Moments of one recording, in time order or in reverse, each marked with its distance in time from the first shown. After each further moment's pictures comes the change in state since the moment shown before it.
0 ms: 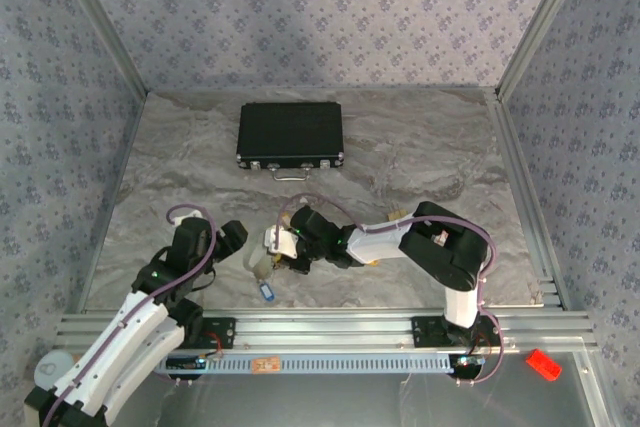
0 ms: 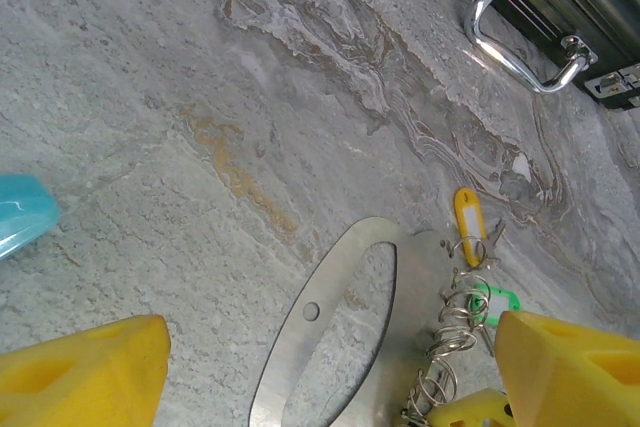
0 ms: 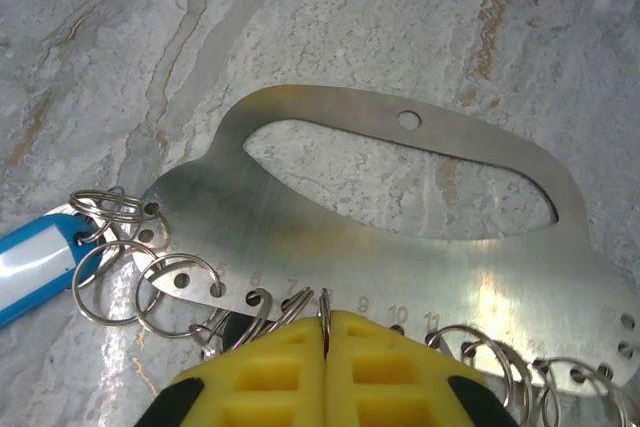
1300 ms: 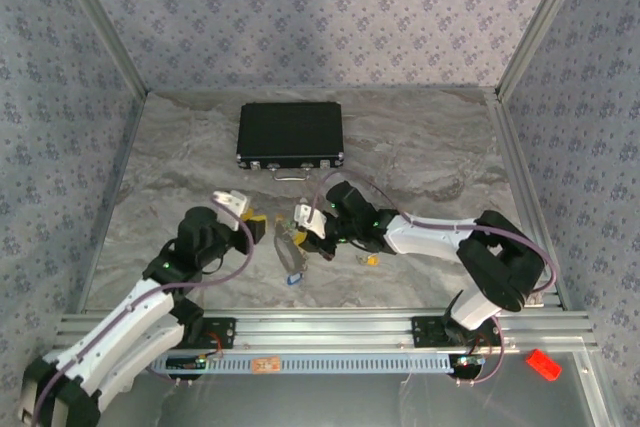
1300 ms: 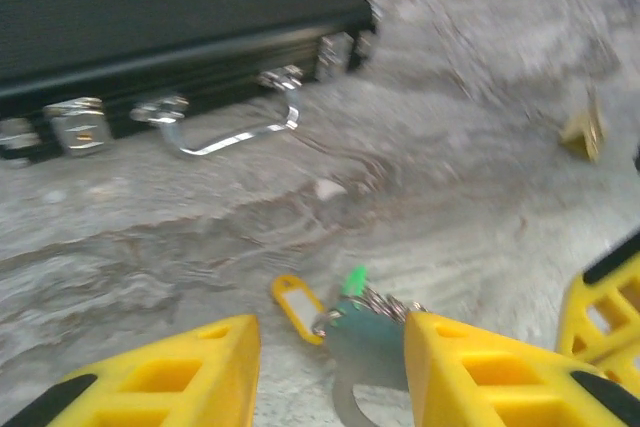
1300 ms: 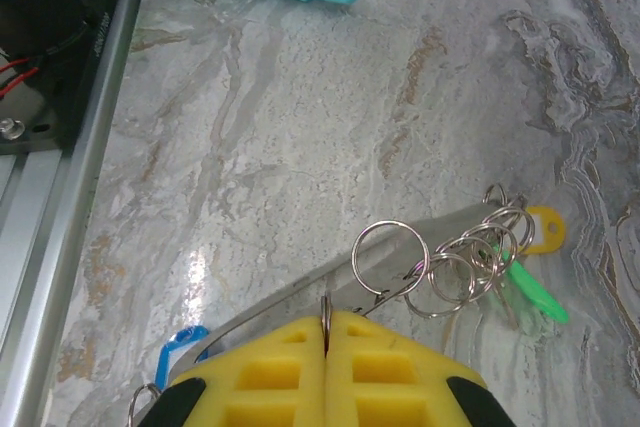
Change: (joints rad) left arm -0.094 0.166 0.004 0.451 0.238 0.803; right arm -0.186 -0.302 -0.106 -0.145 -0.251 0.044
